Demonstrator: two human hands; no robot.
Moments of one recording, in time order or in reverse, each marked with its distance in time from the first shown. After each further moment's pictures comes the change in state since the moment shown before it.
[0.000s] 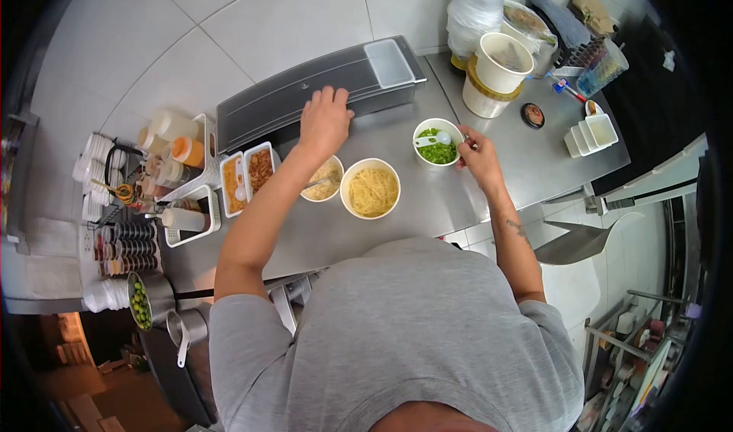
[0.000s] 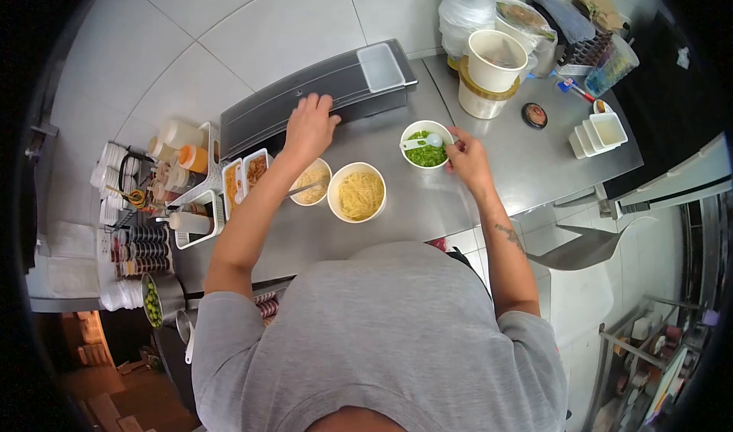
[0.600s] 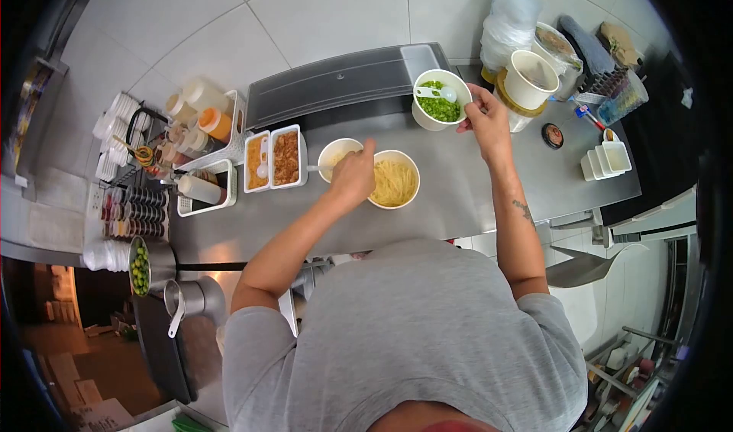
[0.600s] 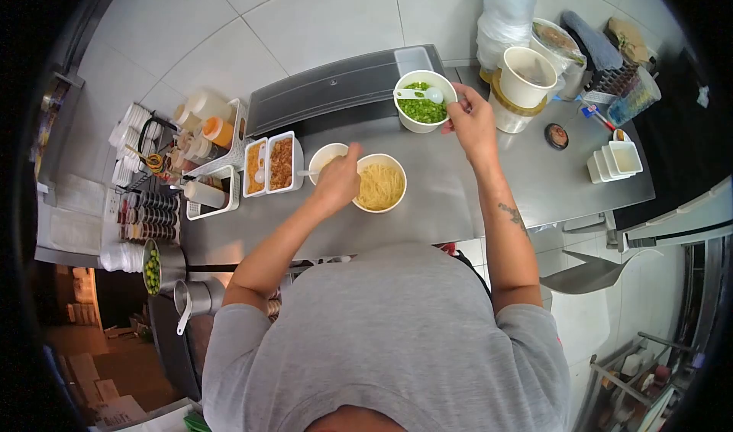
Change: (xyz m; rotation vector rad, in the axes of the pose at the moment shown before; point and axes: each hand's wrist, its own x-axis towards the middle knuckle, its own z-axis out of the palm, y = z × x) left_hand -0.092 0.039 -0.008 -0.268 -0.305 -0.272; right_hand 0.023 -0.090 0.042 0.147 0.013 -0.219
